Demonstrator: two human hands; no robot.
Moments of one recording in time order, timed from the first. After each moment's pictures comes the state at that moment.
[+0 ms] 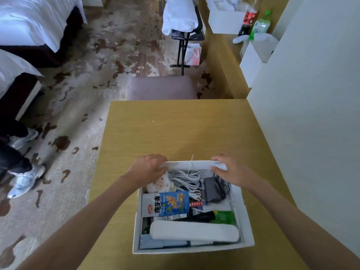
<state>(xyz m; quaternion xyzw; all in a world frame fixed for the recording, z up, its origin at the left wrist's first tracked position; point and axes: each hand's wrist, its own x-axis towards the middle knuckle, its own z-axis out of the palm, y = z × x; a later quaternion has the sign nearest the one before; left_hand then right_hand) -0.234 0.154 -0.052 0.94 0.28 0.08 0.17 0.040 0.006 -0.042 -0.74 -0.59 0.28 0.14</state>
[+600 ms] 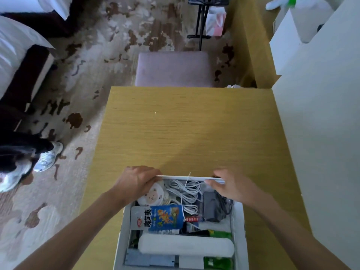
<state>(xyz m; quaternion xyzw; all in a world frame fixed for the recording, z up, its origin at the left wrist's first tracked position) -0.230 0.162 -0.059 0.94 0.27 0.08 0.18 0.069 0.042 -0.076 -0.66 -0.68 0.31 0.07</state>
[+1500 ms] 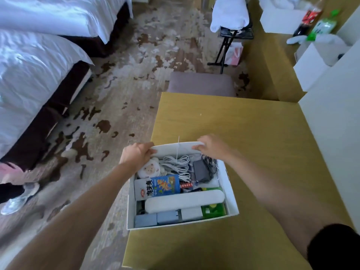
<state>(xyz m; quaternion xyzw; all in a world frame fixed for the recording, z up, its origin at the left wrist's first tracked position) -0.417 0.209 -0.066 0.83 0.53 0.07 0.13 -0.125 0.156 -0.053 -0.63 -0.71 0.29 0.10</state>
